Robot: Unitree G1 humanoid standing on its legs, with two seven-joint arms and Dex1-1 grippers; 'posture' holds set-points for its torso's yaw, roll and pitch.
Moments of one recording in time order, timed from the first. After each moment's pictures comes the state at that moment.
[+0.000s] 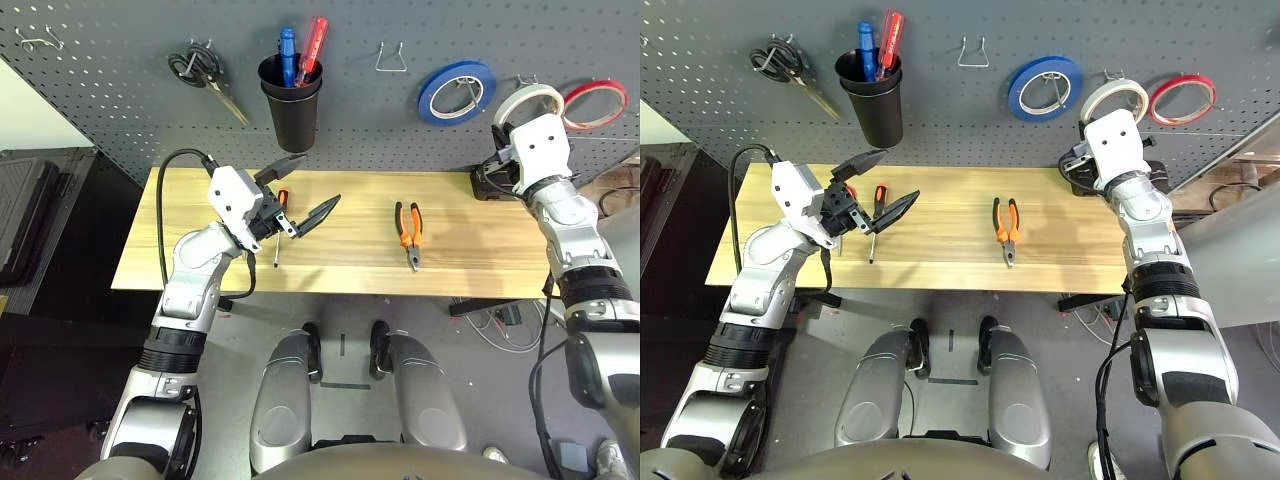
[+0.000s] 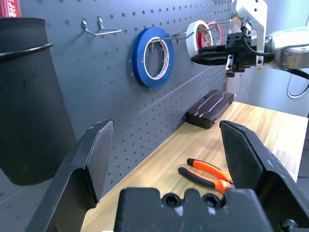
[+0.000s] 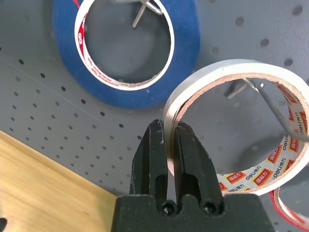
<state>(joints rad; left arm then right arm) -0.34 0.38 -0.05 0.00 -0.31 -0.11 -0.78 -0.72 -0.50 -0.09 0.83 -0.10 -0.40 0.25</state>
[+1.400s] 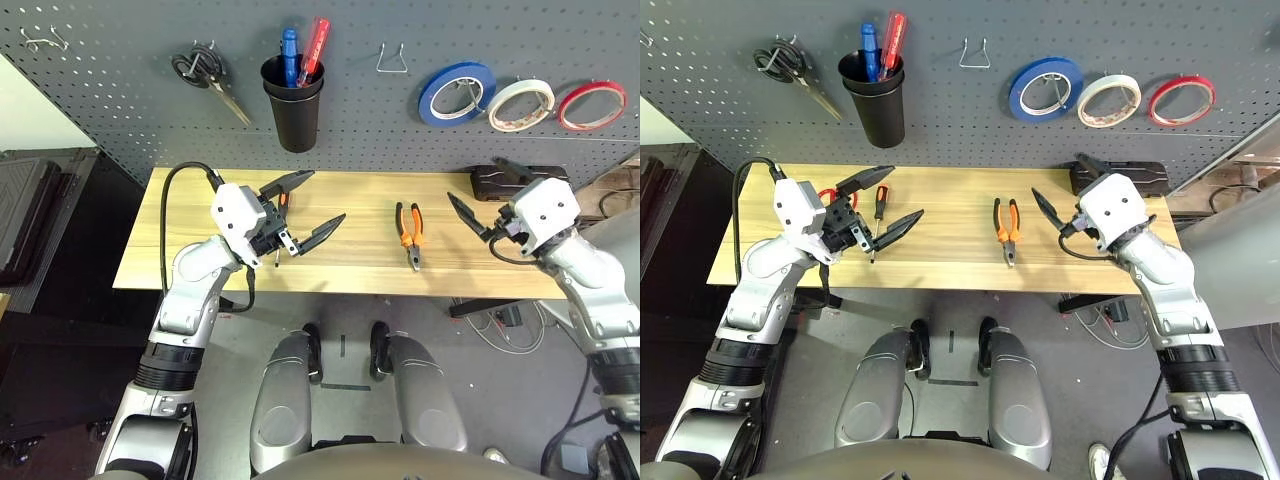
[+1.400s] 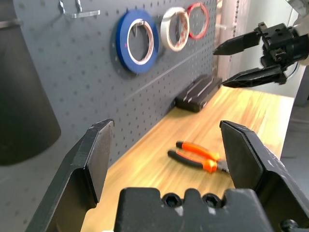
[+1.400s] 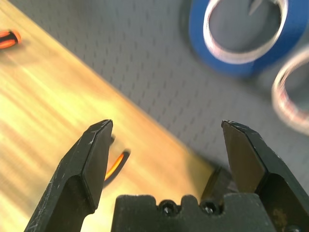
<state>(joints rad) -0.27 0.41 -0.06 -0.02 -0.27 -0.14 -0.82 -0.19 -0.54 -0.06 0.10 0.12 -0.06 0.48</state>
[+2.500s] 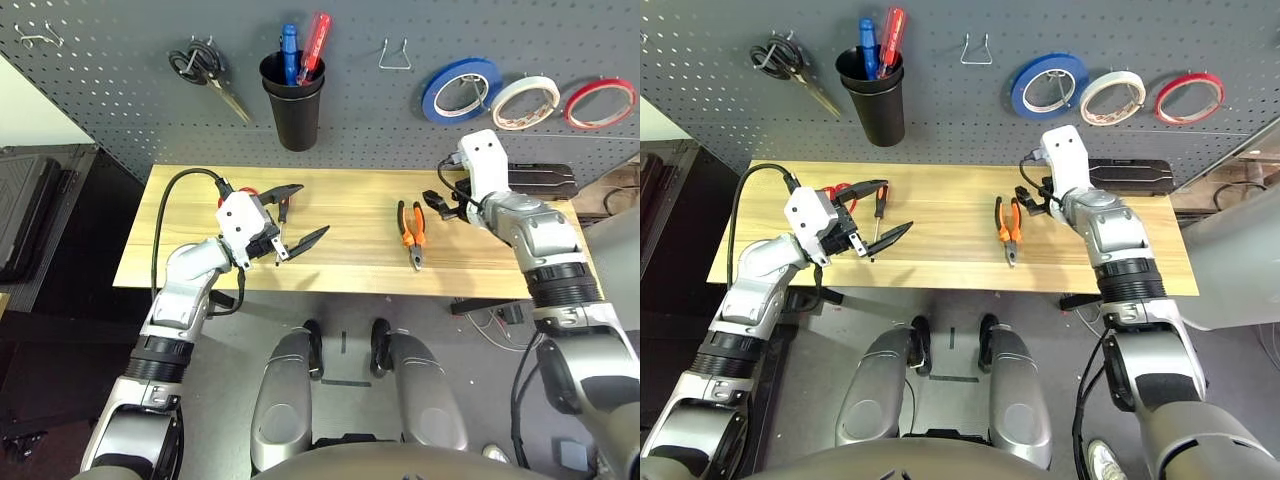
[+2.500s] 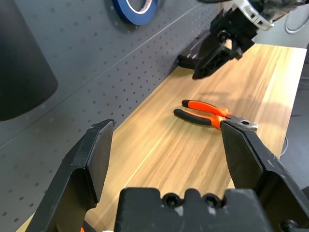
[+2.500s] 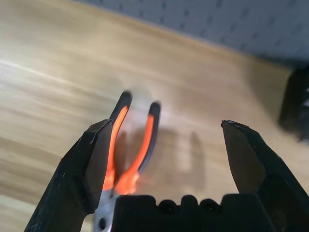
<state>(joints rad) -0.31 0.46 -0.08 0.10 -0.19 -0.18 -0.85 -0.70 -0.31 -0.01 0.38 0.09 0.87 0.28</state>
